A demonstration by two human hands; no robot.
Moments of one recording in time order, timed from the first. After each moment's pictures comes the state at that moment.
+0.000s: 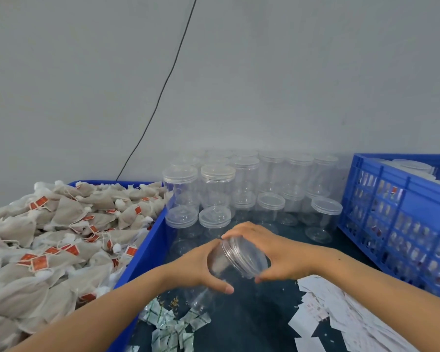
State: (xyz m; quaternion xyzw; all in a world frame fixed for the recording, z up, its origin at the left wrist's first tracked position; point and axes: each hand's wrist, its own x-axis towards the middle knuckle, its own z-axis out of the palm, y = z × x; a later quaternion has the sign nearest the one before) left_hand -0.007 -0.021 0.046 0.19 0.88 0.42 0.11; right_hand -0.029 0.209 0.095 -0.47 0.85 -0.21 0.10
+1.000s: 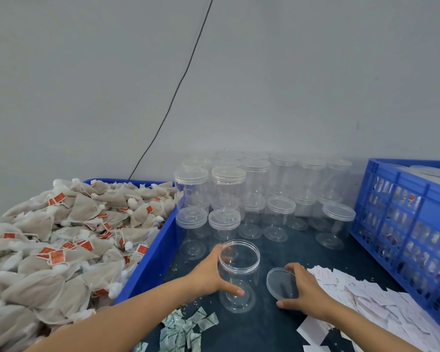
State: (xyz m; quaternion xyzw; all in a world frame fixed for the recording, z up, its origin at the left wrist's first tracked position) left_hand -0.009 -0.005 0.016 0.04 0.87 0.49 0.09; right_hand -0.050 0.255 -0.026 -0.14 0.94 -0.29 0.07
